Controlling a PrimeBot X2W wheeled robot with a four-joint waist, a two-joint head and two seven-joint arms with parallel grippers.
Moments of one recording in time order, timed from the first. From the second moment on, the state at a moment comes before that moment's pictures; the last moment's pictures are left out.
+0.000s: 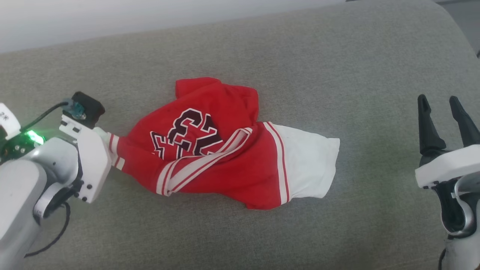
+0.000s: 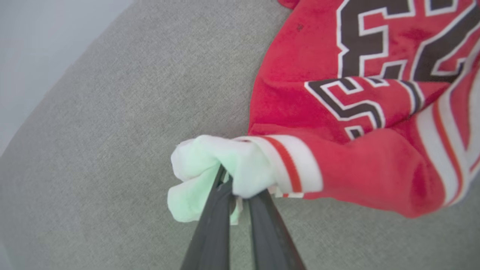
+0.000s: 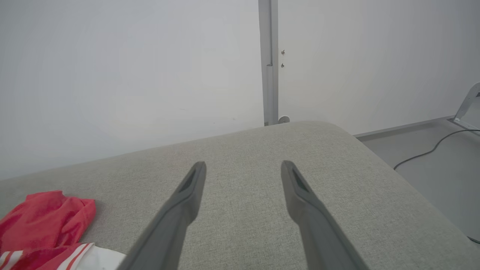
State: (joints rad) left arm -0.60 0.80 -0.58 0.10 -0.66 -0.01 0.67; right arm -0.28 -0.13 -0.19 0.04 0.32 0.13 0.07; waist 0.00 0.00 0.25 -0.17
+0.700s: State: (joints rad) left arm -0.66 0.72 -0.59 0.37 -0.69 -0.07 0.57; right arm -0.29 -0.15 -0.14 0.09 0.33 0.13 0.07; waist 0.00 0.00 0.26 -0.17
